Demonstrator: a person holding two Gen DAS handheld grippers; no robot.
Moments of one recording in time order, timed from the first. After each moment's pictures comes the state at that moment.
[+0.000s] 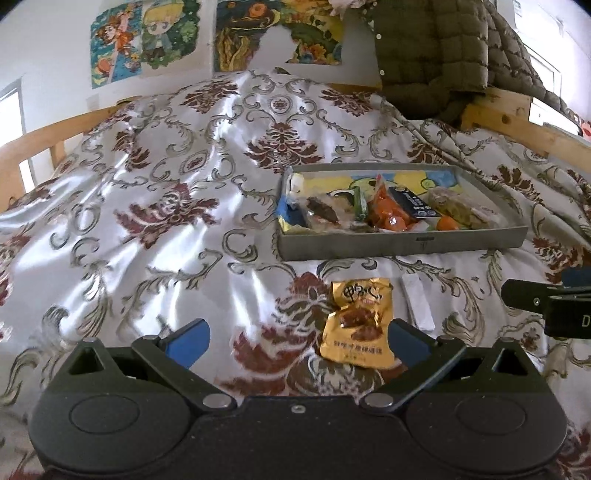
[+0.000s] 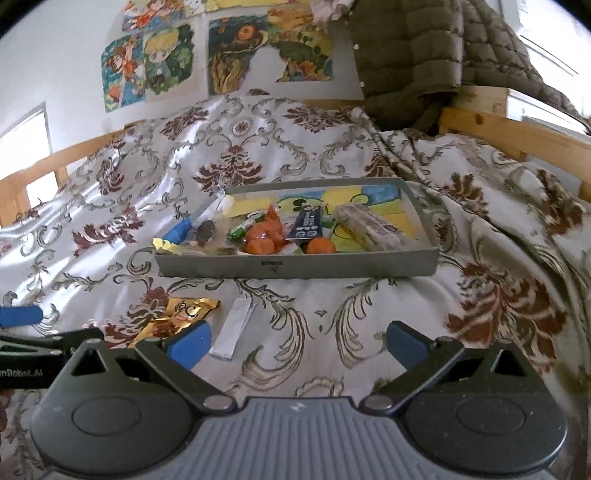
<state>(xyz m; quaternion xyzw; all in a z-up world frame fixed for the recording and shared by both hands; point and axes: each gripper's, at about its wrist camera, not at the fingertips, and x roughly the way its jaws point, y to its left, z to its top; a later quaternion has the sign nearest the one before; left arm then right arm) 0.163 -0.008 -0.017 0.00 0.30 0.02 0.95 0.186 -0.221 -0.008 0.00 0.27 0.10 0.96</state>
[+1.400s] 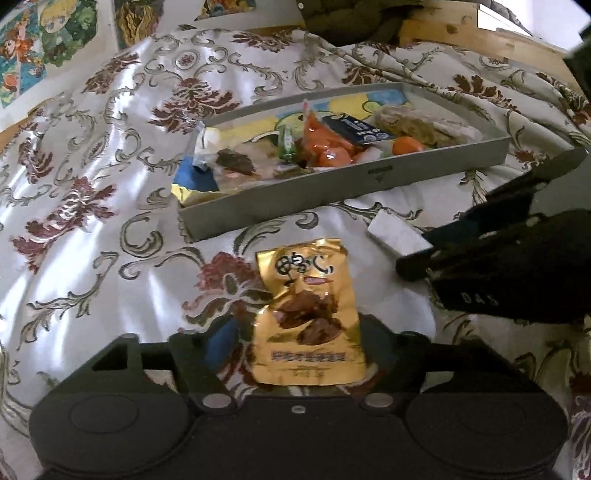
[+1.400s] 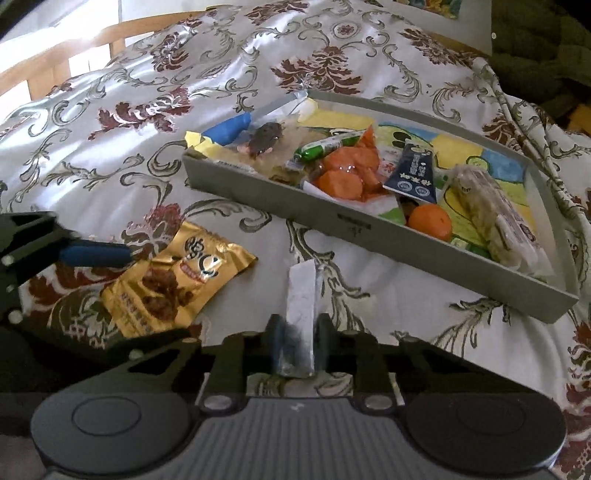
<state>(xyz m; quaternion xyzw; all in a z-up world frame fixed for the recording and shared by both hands) 0.236 -0.048 -0.064 0.08 0.38 -0.07 0.92 0.281 -0.165 -0.051 -0.14 0.39 0.22 0.88</state>
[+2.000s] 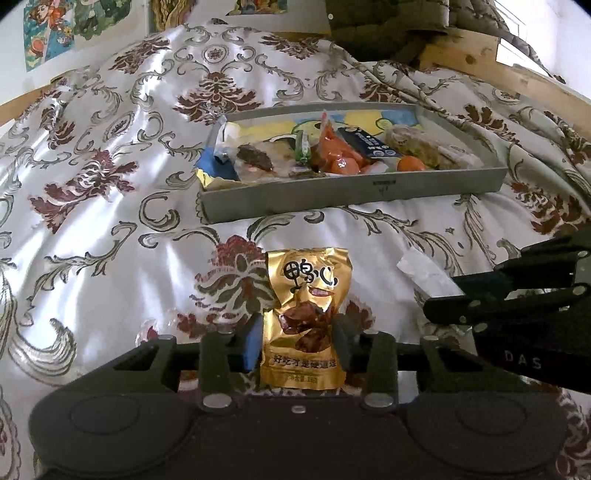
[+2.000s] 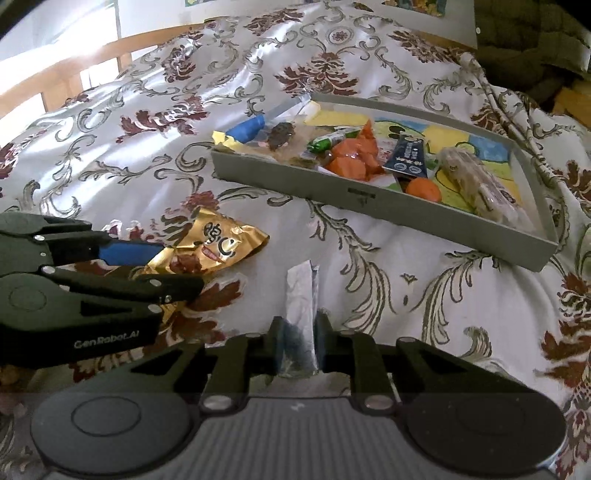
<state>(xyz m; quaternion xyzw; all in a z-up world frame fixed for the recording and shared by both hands) 0.207 -0.036 -0.052 0.02 0.37 -0.06 0.93 0.229 -0.177 -0.040 -0.11 0.39 0.22 0.89</state>
